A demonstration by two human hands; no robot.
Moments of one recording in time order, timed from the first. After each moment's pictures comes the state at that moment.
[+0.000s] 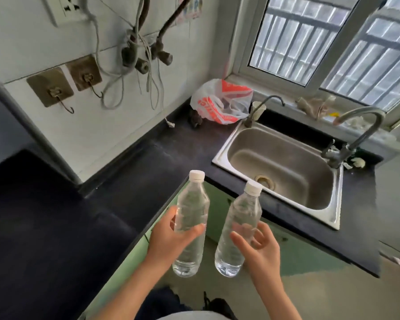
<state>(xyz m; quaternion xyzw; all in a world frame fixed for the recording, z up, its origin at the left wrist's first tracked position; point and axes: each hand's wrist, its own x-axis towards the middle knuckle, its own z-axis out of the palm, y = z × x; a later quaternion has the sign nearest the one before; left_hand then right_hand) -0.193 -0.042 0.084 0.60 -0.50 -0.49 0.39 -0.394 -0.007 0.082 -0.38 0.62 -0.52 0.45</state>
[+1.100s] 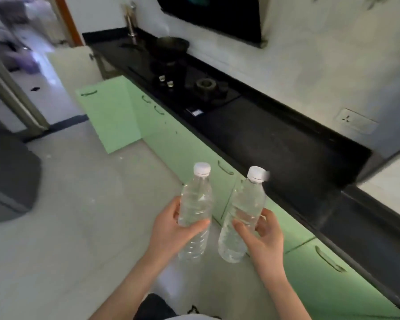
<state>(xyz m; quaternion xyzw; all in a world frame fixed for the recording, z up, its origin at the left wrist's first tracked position) -0.388 0.288 0.124 0.78 0.17 0.06 0.60 -0.359 0.095 0.117 -0.74 0.05 0.02 0.67</state>
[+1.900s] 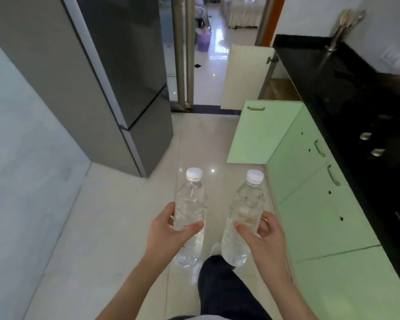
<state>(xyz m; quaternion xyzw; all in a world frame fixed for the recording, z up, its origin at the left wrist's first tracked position) -0.358 0.782 0.079 0.66 0.50 0.22 0.51 -0.191 0.653 0.074 -0.72 -0.17 0.29 0.61</state>
